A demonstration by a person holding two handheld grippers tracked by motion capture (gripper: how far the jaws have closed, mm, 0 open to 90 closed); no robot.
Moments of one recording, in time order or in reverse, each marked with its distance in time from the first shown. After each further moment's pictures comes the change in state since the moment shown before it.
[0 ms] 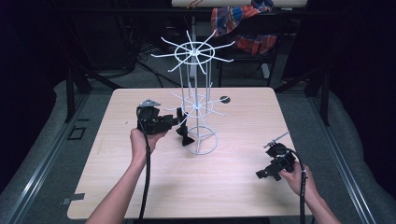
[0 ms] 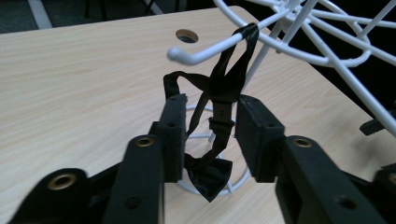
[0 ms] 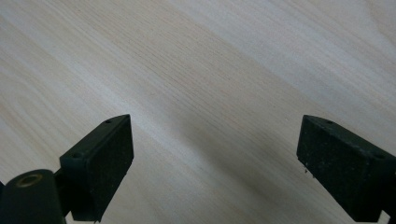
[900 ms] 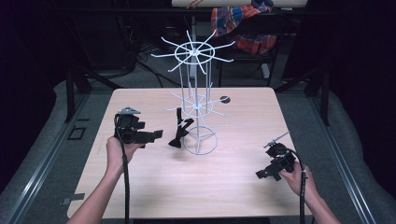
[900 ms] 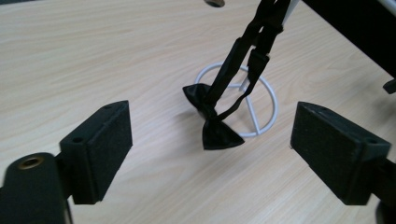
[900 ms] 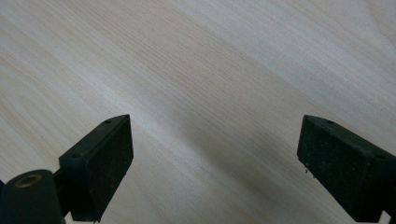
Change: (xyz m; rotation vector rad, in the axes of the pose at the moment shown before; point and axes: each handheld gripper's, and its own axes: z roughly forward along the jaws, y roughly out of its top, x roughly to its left) left arm 0.024 -0.024 -0.053 0.087 0.069 0.012; right arm 0.001 0.000 -0.001 0.002 0.010 0.008
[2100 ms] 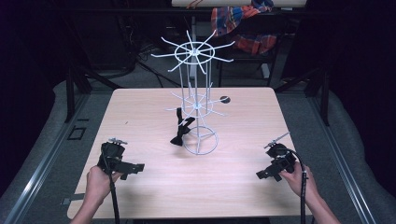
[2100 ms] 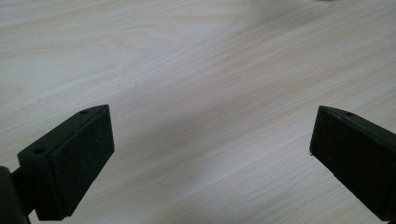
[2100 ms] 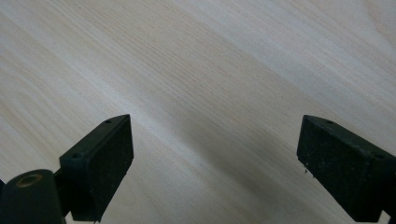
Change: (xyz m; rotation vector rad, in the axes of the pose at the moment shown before) left arm 0.021 -0.087 -0.012 0.305 0.109 -0.114; right arm -0.001 -0.001 -0.003 0.027 -0.017 -0.039
